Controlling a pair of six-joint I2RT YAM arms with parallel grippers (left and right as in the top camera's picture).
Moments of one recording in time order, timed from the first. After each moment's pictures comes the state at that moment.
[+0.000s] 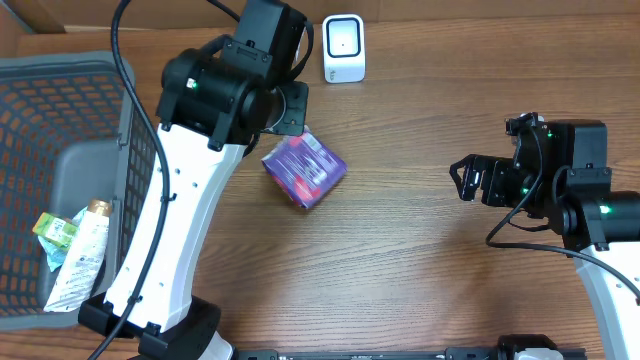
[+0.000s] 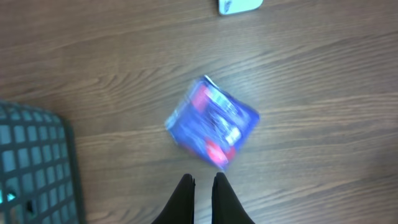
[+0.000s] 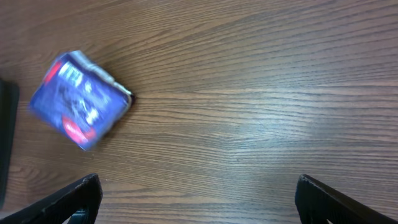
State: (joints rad) left arm -0.42 1.76 2.23 -1.56 -0.17 -0.26; right arm 0.03 1.14 1.08 -0.91 -0.33 0.17
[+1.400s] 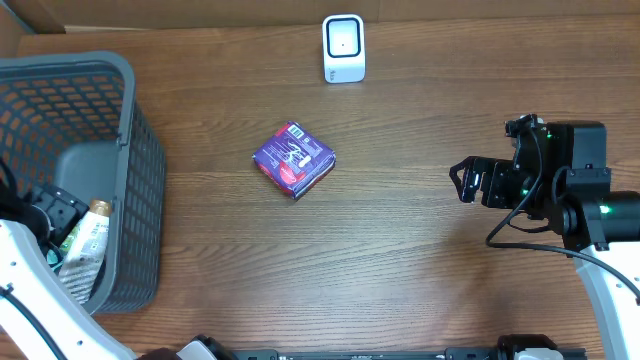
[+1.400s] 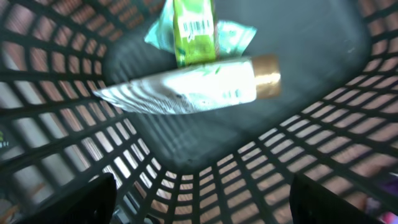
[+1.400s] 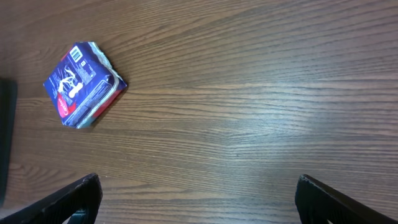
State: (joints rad) left arm 0.74 1.39 1.58 -1.44 -0.09 -0.31; right arm 0.03 1.14 1.08 -0.92 -0.33 0.17
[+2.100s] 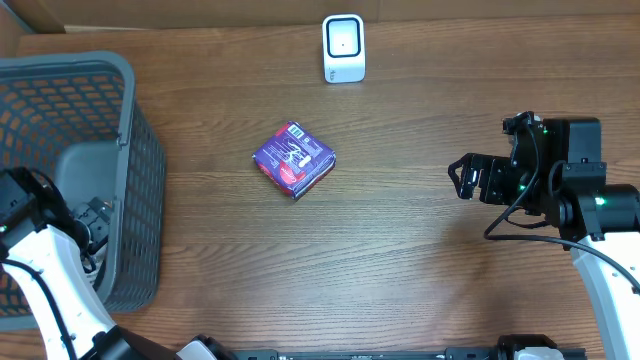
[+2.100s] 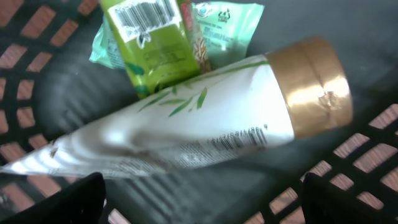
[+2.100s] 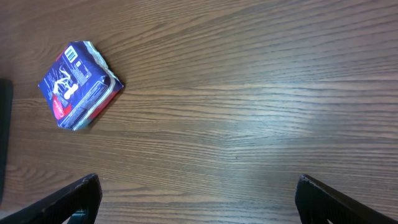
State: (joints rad) left arm 0.74 1.39 1.10 -0.94 -0.09 -0.10; right arm 0.03 1.18 1.08 -0.91 -0.33 0.17
